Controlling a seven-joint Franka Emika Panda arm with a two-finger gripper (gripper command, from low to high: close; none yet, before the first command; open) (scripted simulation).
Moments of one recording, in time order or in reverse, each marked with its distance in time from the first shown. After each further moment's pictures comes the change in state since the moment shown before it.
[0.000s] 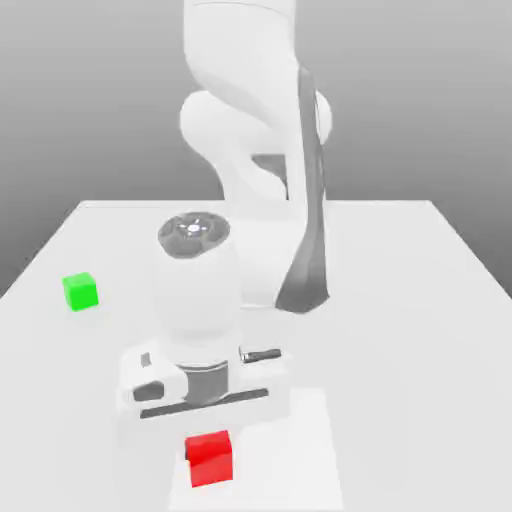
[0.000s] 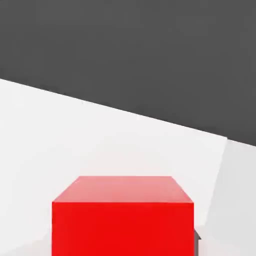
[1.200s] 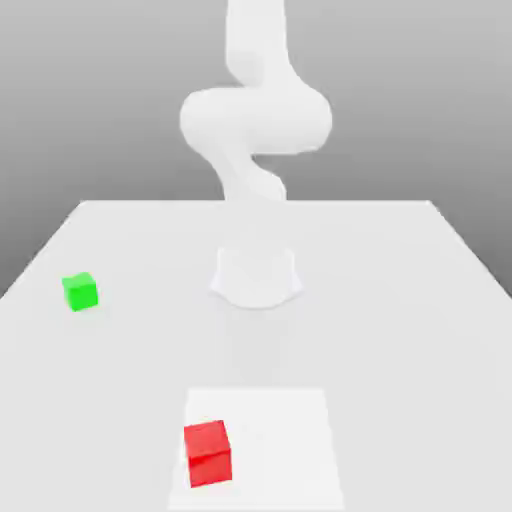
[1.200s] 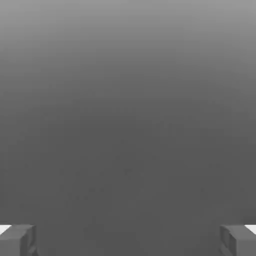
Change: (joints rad) arm -0.006 -1.042 0.095 0.223 -0.145 -0.536 0.467
